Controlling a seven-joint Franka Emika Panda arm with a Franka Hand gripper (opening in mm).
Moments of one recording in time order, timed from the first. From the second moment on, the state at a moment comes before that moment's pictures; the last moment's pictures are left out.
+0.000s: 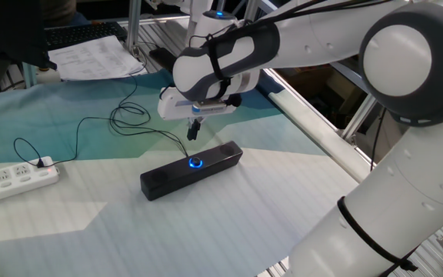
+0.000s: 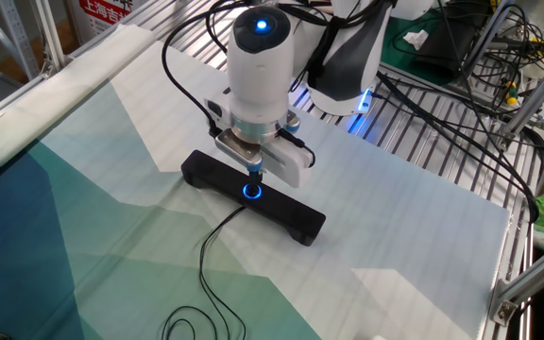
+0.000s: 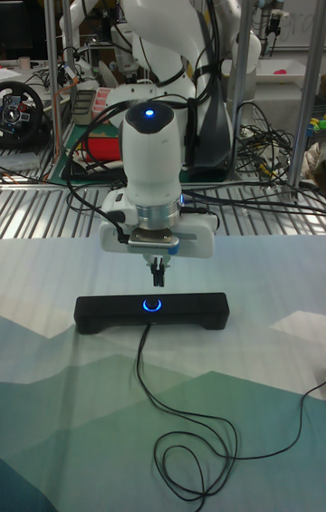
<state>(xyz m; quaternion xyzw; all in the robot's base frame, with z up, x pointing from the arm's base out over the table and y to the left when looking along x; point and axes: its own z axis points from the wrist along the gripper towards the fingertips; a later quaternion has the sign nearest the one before) 0.464 0.006 0.190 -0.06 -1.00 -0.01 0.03</state>
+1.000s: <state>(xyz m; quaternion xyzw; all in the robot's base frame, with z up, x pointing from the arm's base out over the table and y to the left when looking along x) 0.439 0.005 0.181 -0.07 -1.00 -0.02 0.02</state>
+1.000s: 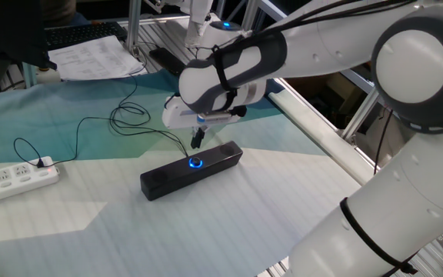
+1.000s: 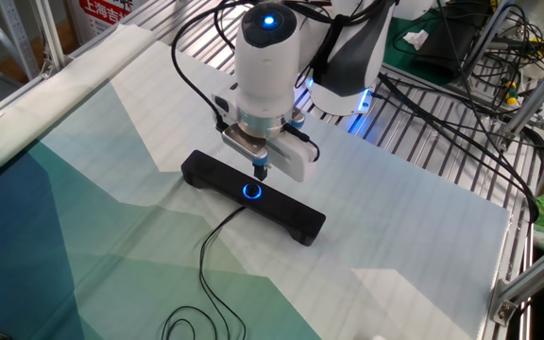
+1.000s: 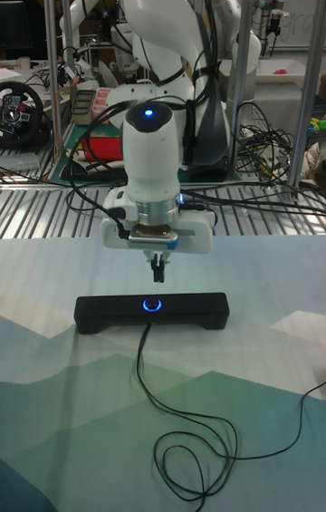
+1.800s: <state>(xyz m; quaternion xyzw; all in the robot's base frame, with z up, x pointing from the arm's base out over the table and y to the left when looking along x) 0.427 -0.010 0.156 -0.05 -1.00 -0.03 0.01</state>
